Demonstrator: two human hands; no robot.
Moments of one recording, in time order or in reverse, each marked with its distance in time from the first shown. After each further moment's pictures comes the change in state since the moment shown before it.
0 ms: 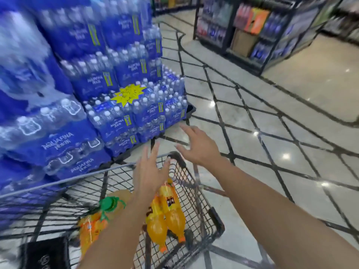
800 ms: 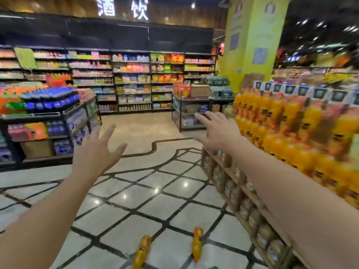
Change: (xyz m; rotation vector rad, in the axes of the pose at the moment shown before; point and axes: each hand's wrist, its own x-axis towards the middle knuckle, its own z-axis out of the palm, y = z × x) left_hand -0.234 0.489 -0.157 0.059 0.123 1.148; right_hand -0.620 0.047 -0.466 -0.802 0.489 1.050
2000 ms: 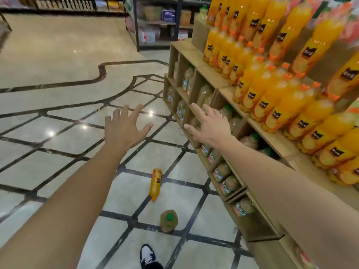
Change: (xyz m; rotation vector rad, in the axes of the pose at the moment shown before) left_hand 0.061 0.297 0.390 -0.143 -0.448 0.279; right_hand 0.023 0.192 0.367 0.104 -0.311 0.243
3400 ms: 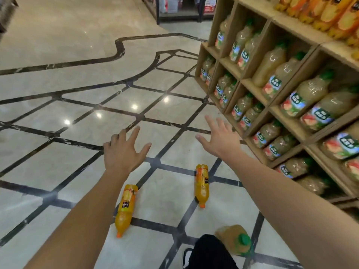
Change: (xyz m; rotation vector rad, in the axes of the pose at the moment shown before) left_hand 0.052 -0.328 0.325 0.054 -0.163 -0.105; right_hand 0.141 -0.227 0.384 0.113 -0.180 0.141
